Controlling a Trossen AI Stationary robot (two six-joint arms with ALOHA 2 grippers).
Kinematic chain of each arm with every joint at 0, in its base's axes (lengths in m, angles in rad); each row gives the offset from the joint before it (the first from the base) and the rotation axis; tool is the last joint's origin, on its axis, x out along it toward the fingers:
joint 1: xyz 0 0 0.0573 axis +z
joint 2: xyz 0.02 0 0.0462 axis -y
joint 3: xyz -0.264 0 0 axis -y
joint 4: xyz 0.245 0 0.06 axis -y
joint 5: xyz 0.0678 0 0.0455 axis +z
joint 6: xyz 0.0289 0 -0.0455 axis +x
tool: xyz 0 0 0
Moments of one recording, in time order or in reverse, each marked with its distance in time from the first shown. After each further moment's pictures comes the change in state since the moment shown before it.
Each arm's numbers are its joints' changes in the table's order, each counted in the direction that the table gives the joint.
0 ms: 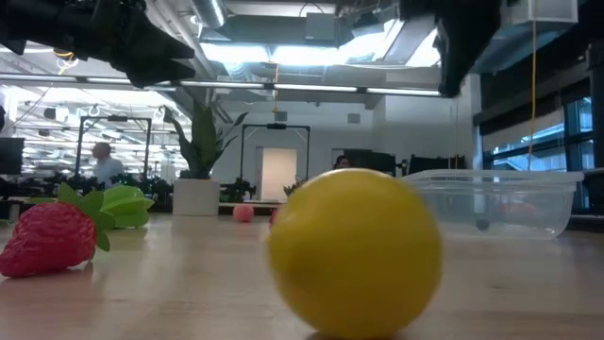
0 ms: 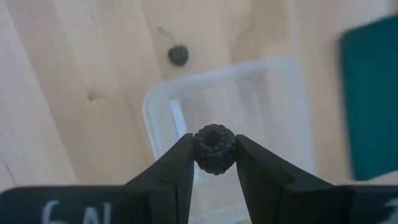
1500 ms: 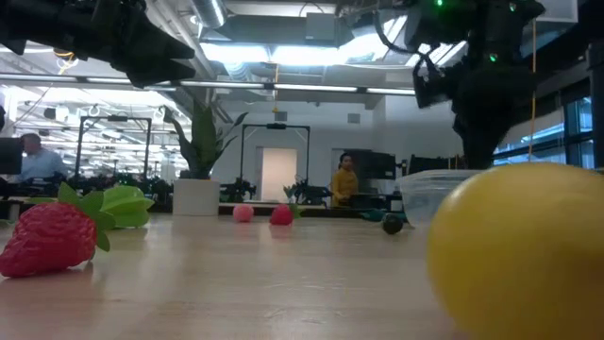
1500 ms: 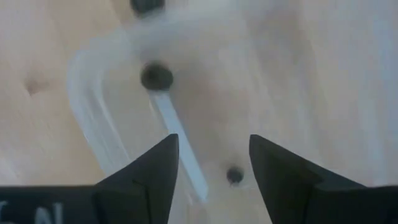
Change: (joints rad) left arm 0.000 0.000 0.000 0.001 0.000 -0.001; right arm -0.119 0.073 -0.397 0.329 0.097 0.028
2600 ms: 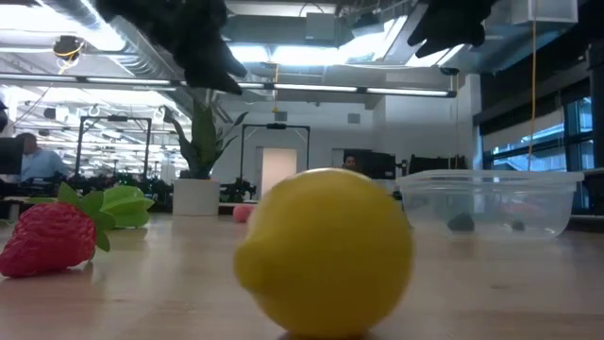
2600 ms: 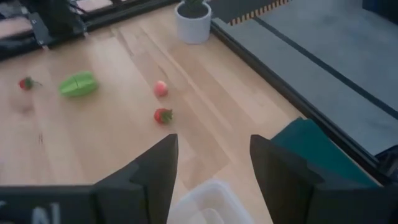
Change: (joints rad) left arm 0.239 -0.569 0.504 -0.379 -0.314 -0.009; right arm 0.000 0.392 0.107 0.195 -0.373 -0.035
